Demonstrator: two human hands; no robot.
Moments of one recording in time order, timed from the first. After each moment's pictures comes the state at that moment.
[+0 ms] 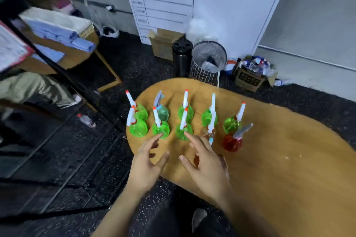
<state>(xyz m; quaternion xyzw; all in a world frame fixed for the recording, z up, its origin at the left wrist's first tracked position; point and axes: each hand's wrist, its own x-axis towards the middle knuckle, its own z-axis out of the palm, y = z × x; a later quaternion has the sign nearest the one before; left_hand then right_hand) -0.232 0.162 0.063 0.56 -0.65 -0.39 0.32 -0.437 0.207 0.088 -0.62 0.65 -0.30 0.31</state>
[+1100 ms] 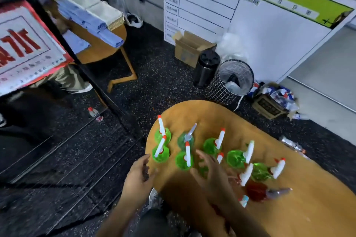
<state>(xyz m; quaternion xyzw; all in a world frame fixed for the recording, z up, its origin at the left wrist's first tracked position) -0.101 0.039 0.040 0.69 -0.50 -0.45 0.27 -0.362 0.036 0.083 -0.60 0.68 -0.19 0.38</state>
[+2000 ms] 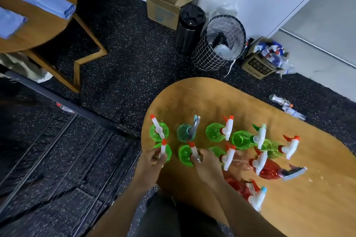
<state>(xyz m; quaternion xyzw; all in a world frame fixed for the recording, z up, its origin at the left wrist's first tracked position) -0.102 -0.072 -0.036 0.63 -0.50 -0.59 0.13 -0.317 -0.035 -0.015 -0.39 0.82 -0.06 0.42</state>
